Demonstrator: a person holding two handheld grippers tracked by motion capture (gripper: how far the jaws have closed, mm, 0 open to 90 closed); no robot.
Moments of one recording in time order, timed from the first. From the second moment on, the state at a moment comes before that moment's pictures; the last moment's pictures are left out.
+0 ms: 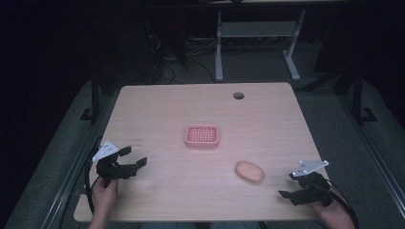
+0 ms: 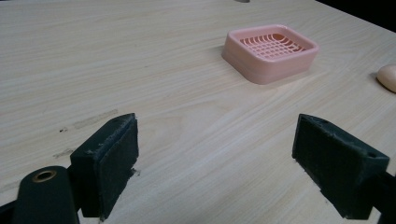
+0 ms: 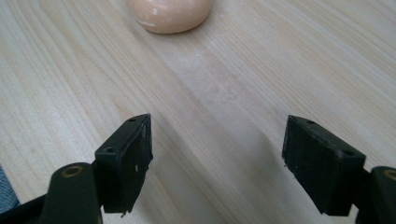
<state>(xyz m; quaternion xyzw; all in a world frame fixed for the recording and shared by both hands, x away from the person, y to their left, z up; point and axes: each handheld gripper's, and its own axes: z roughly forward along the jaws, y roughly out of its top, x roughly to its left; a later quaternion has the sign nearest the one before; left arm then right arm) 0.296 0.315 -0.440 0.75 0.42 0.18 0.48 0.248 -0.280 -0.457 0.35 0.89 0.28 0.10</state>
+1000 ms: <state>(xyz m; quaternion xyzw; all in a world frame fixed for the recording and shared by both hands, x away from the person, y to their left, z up) 0.294 0.315 -0.440 0.75 0.42 0.18 0.48 0.262 -0.251 -0.432 0.30 0.91 0.27 0.11</state>
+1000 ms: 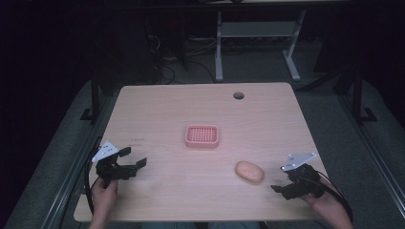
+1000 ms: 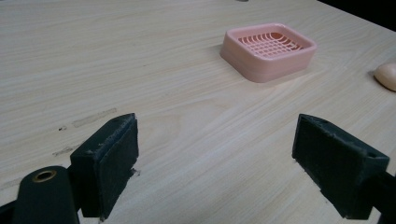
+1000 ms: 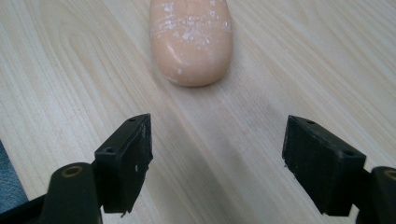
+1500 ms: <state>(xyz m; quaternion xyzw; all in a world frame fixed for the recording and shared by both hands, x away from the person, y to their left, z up) 0.294 0.316 -0.440 0.75 0.42 0.18 0.48 0.275 -0.231 -0.421 0.28 0.92 0.25 0.10</state>
